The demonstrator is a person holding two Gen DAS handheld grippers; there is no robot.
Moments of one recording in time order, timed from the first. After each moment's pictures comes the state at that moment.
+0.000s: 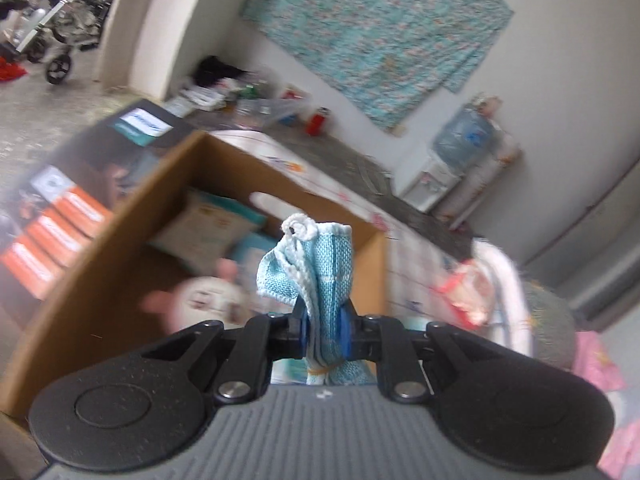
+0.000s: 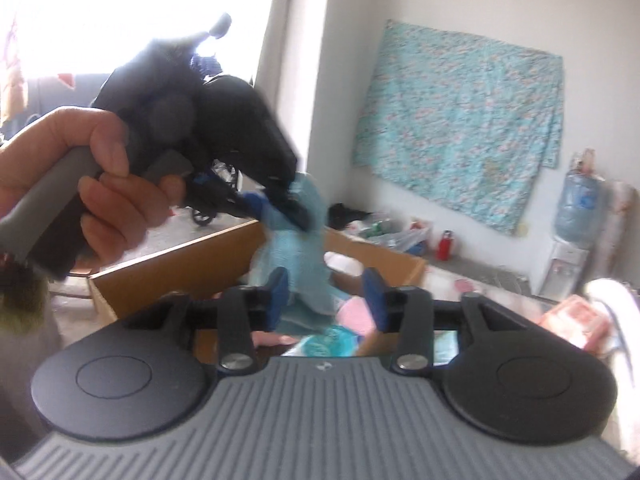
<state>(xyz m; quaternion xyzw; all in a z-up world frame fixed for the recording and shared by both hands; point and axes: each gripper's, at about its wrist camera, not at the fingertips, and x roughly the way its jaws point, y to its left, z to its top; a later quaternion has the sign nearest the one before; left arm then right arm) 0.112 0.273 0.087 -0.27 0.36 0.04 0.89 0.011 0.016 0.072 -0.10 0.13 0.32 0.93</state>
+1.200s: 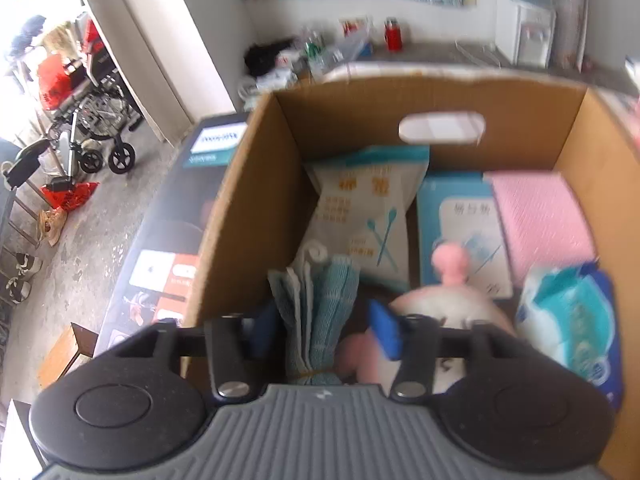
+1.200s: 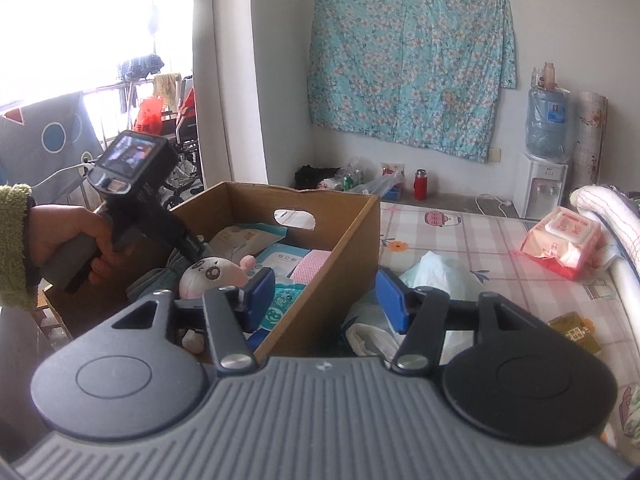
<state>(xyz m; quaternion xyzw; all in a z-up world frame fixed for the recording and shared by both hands) 0.209 0.288 0.003 0.04 0.48 0.15 0.86 0.082 -0.036 0.016 -0.02 0.21 0.27 0.94</state>
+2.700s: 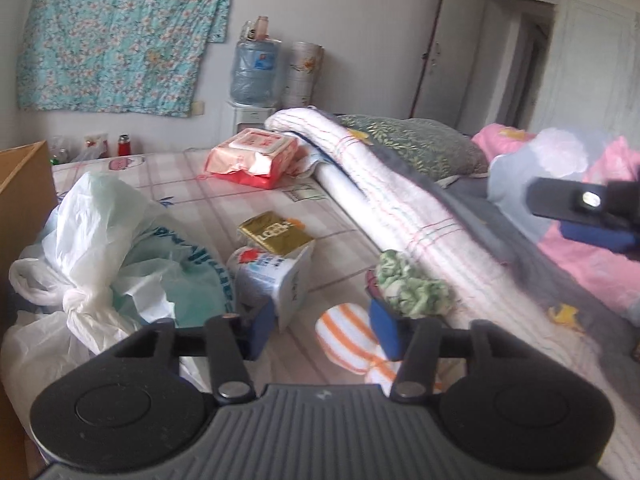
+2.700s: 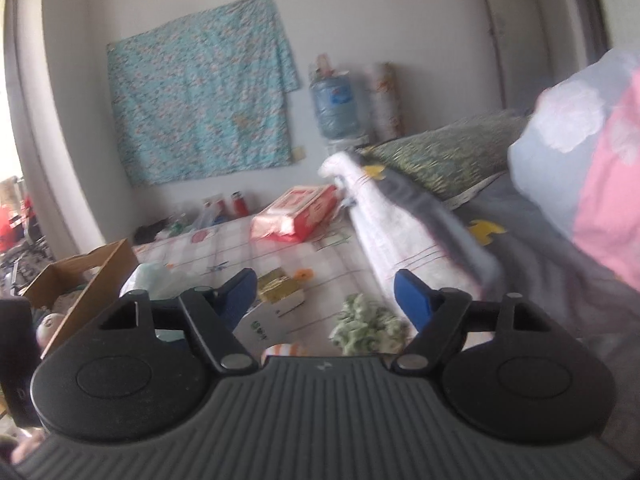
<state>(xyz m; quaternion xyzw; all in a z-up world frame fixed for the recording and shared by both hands) 0.087 -0.086 -0.039 -0.02 0.30 -0.19 0.93 0.033 -0.337 -0.004 0.12 0.21 0.02 0.97</state>
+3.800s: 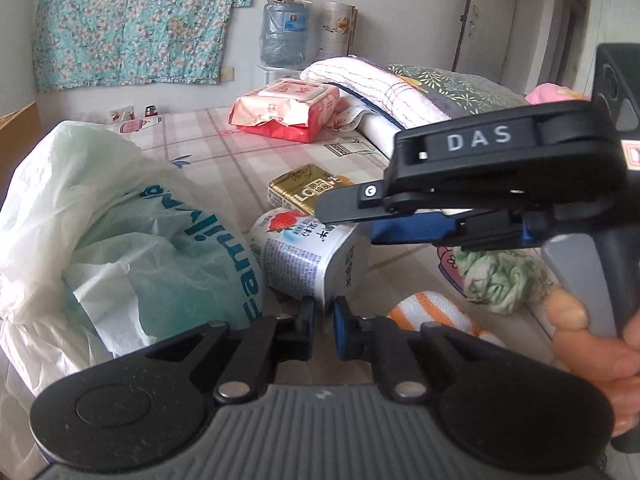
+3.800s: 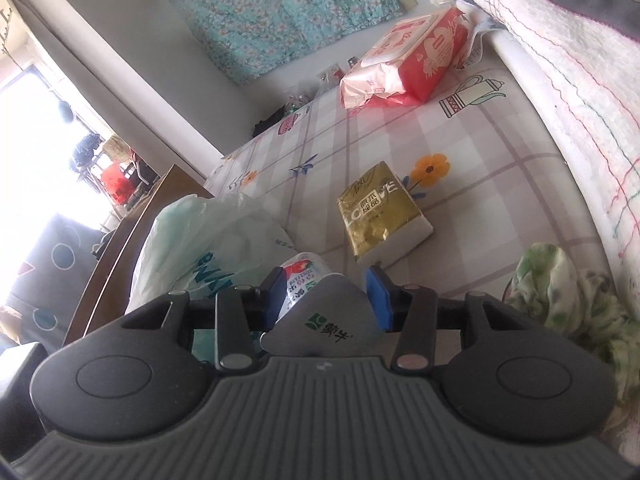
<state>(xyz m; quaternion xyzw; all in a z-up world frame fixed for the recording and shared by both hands) 0.142 -0.103 -0.084 0.00 0.35 -0.14 0.92 0.236 -0.300 -0.114 0.25 0.38 0.24 0.85</state>
